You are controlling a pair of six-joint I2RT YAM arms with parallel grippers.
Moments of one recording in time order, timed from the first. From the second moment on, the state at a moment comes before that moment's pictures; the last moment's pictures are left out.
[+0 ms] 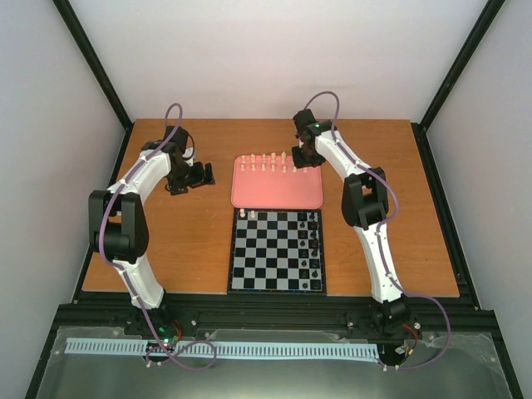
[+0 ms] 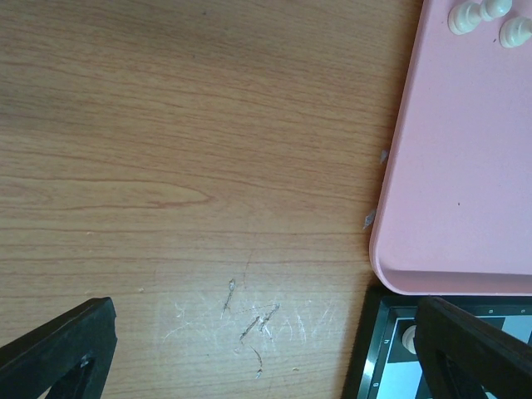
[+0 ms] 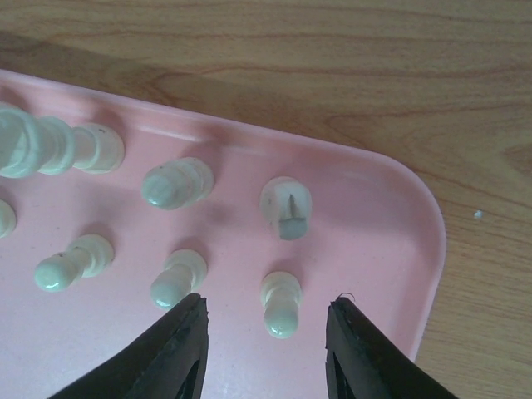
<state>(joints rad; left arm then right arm) -0.10 1.81 1.43 -0.89 0.21 -0.34 0.37 2.49 2.29 -1.03 0.04 0.17</state>
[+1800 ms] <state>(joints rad) -0.10 1.82 1.43 -0.89 0.21 -0.34 0.56 2.06 1.91 -1.02 0.01 0.18</state>
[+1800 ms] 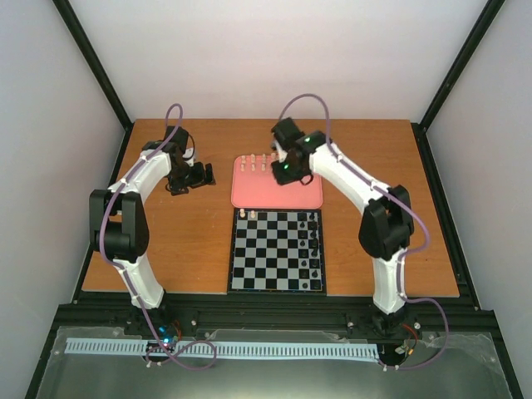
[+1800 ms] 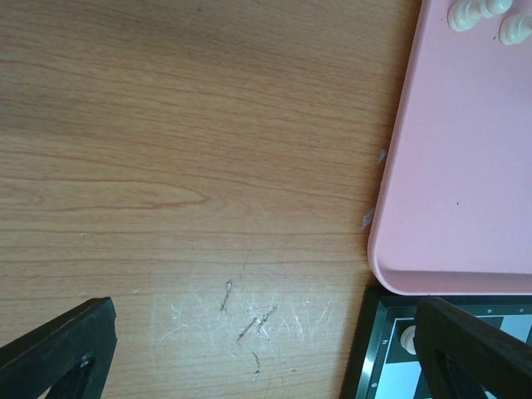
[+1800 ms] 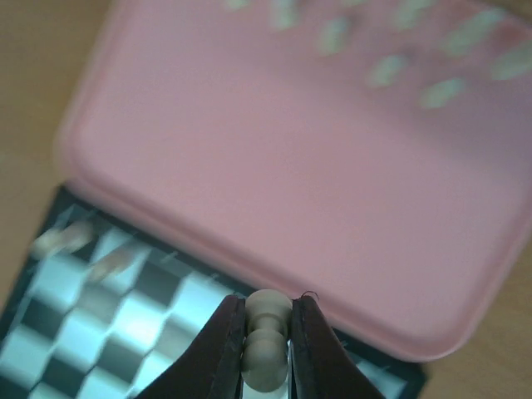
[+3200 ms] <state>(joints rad) -0.10 1.73 1.39 -0.88 0.22 -0.34 0.86 2.20 1.83 -0.98 -0.10 0.24</state>
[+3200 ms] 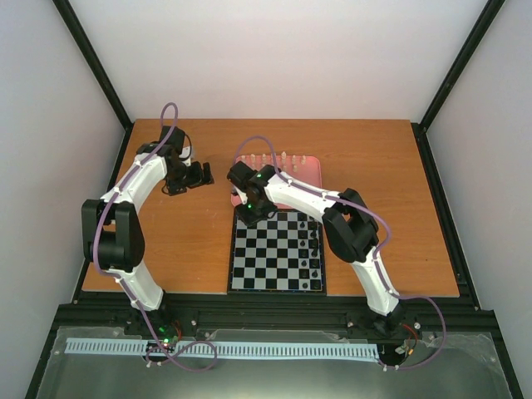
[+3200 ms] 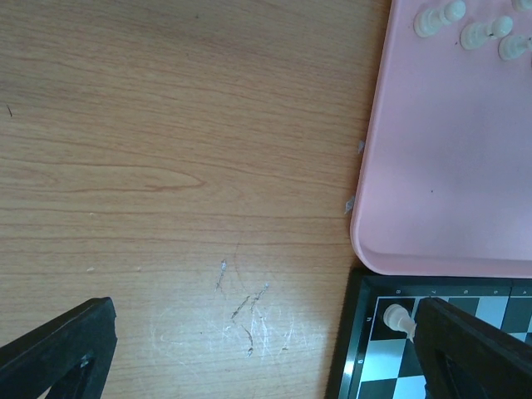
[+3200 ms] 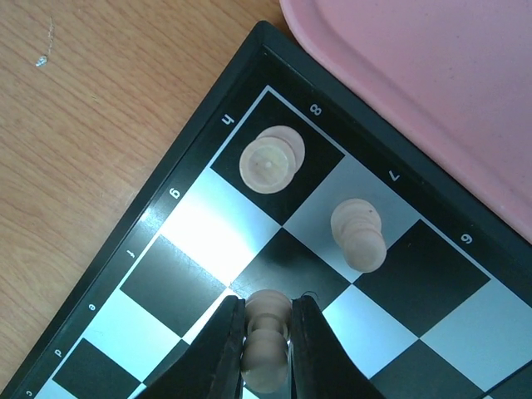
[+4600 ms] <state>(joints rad) -0.10 1.72 1.39 -0.88 0.22 -0.34 0.83 2.00 1.84 -1.07 -0.12 0.23</state>
